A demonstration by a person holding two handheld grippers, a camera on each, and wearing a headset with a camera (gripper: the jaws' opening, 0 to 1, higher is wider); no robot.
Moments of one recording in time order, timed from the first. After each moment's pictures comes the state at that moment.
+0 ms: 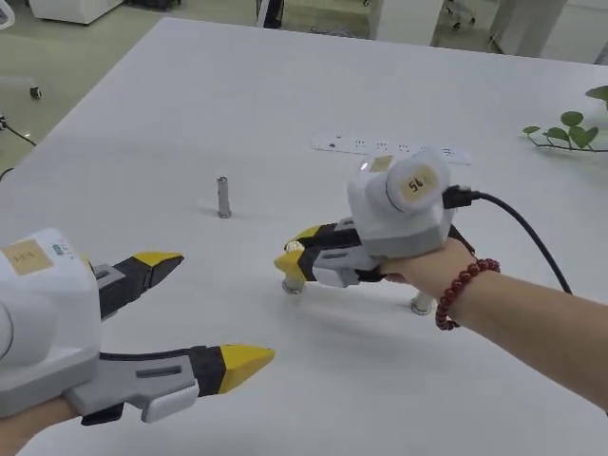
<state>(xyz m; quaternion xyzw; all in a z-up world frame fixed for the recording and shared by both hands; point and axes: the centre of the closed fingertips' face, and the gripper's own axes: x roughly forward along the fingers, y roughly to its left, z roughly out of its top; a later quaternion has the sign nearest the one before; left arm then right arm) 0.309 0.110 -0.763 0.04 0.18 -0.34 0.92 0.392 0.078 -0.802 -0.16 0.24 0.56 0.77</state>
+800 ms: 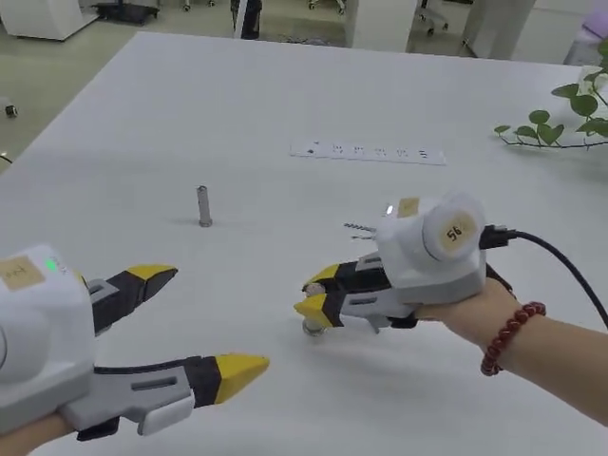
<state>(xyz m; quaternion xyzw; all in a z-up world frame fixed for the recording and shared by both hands) 0.304 0.098 -0.761 0.04 0.18 -0.35 0.92 0.354 0.031 -0.812 -0.19 0.24 0.57 0.77</state>
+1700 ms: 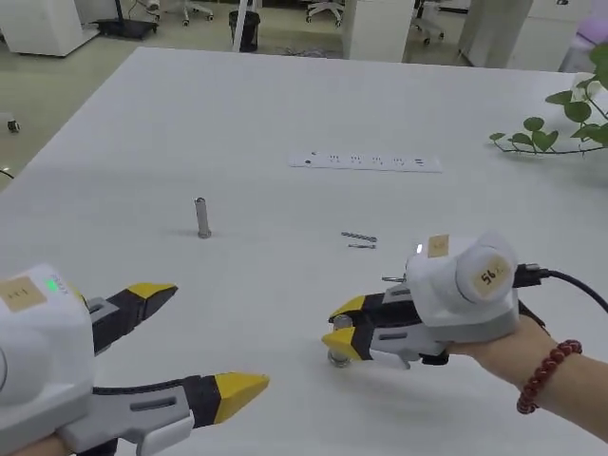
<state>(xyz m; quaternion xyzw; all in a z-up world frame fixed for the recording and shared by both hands) 0.298 0.097 -0.764 0.04 0.19 -0.35 0.92 0.341 0.003 -0.826 -0.19 0.24 0.56 0.77</state>
